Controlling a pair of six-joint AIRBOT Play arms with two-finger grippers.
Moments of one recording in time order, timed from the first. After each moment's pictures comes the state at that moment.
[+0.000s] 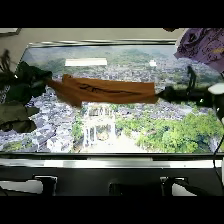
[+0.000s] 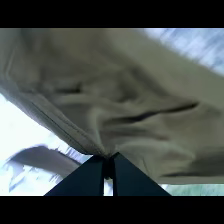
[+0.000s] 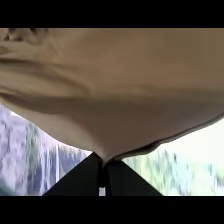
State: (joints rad) left arm 0.32 -1.59 1.67 0.73 -1.21 -1.26; right arm -0.21 -1.34 1.23 -0.66 1.17 1.18
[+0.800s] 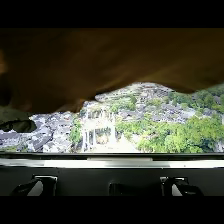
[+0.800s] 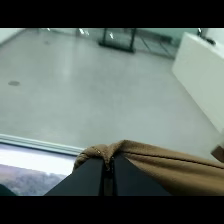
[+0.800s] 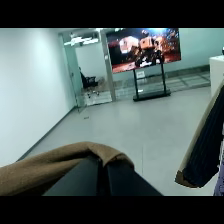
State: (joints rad) left arm 0.29 -0.85 2.03 1.25 -1.14 -1.67; right arm -0.14 -0.84 2.13 -1.33 1.02 1.73
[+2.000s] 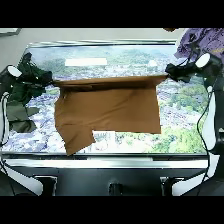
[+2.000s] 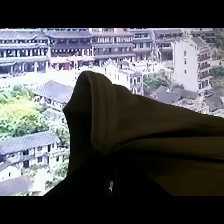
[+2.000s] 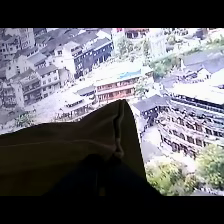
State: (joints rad) left arm 0.19 -1.88 1.79 1.14 -1.00 -1.37; right arm -0.14 -1.80 1.86 -1.26 1.10 1.68
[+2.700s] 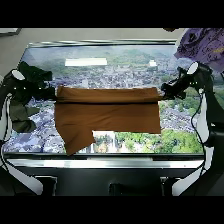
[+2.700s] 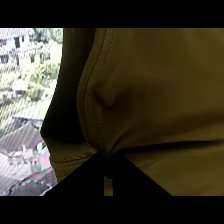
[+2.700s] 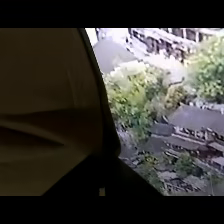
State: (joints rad) left arm 0.20 -1.94 1.80 1.16 -1.39 -1.39; right arm -0.14 -1.91 1.85 -1.34 1.46 1.70
